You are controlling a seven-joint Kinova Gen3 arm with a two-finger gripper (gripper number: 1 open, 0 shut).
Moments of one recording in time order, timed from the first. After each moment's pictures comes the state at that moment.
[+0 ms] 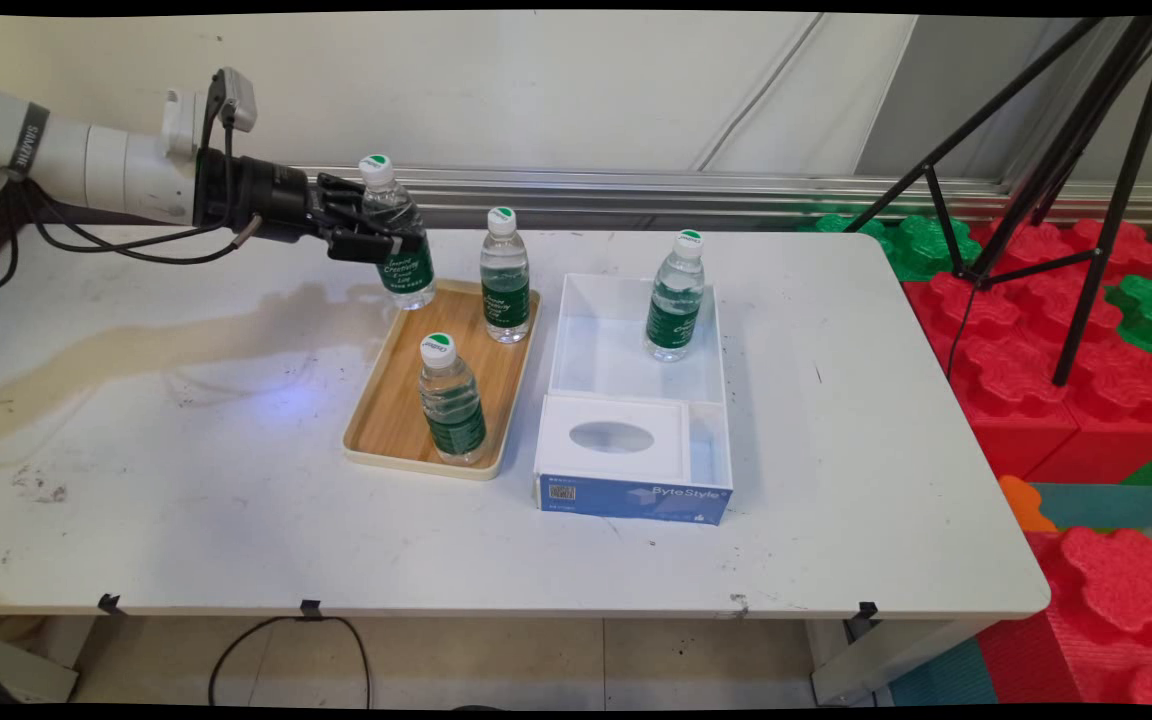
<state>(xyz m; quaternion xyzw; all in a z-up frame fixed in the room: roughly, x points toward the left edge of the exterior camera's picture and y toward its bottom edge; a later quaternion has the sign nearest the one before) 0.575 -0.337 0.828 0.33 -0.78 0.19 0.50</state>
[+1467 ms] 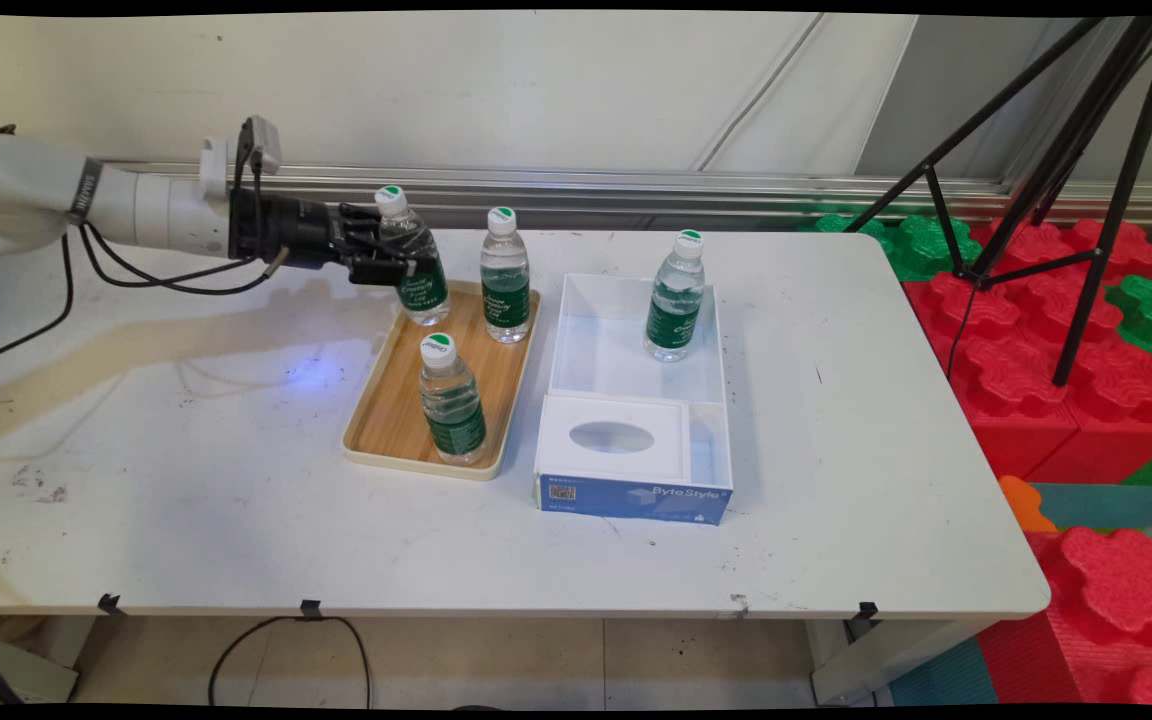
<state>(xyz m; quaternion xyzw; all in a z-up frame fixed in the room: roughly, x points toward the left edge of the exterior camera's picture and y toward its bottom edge) 0.591 -0.360 0.765 0.33 -0.76 0.19 0.53</state>
